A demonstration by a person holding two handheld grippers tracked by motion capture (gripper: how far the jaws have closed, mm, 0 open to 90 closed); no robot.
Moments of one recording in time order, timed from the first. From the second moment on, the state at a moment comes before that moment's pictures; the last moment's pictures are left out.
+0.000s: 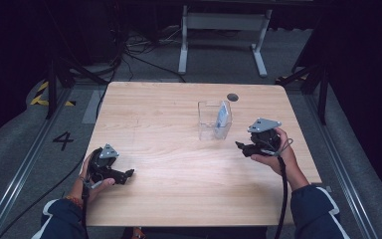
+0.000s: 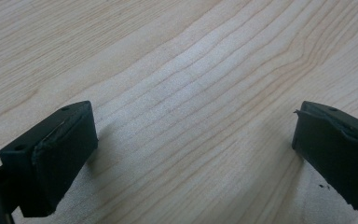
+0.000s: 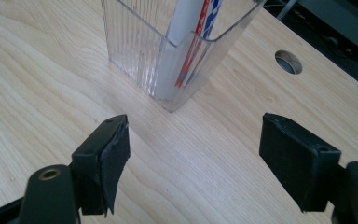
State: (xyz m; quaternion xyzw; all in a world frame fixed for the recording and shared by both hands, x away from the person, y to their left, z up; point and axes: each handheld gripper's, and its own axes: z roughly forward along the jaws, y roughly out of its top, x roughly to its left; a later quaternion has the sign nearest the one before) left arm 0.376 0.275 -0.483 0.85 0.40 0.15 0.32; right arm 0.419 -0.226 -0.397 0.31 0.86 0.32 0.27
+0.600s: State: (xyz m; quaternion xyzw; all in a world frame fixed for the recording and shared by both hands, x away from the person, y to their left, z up) left arm 0.376 0.275 -0.483 0.85 0.40 0.15 0.32; right arm 0.398 -0.249 -0.422 0.31 0.87 0.30 0.27
